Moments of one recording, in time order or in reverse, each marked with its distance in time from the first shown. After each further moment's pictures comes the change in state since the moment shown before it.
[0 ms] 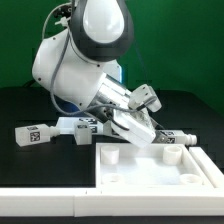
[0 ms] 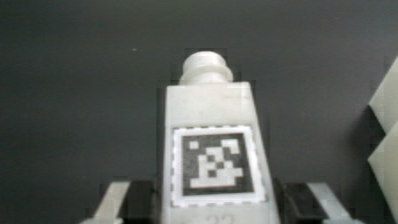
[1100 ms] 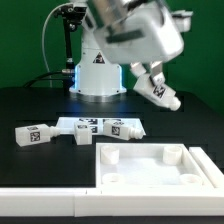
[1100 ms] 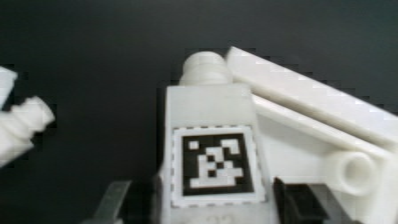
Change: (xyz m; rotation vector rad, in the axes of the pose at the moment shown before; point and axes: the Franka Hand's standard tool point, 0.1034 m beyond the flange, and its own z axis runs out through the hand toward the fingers) arm -0.087 -0.073 -0.091 -0.081 0.596 -0.405
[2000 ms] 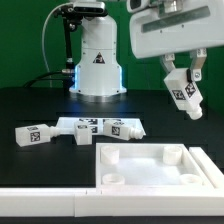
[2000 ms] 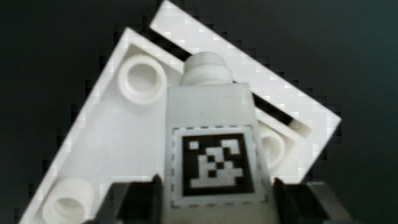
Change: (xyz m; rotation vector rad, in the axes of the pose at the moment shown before) arm -0.026 -0.042 0.009 -0.001 0.295 -0.245
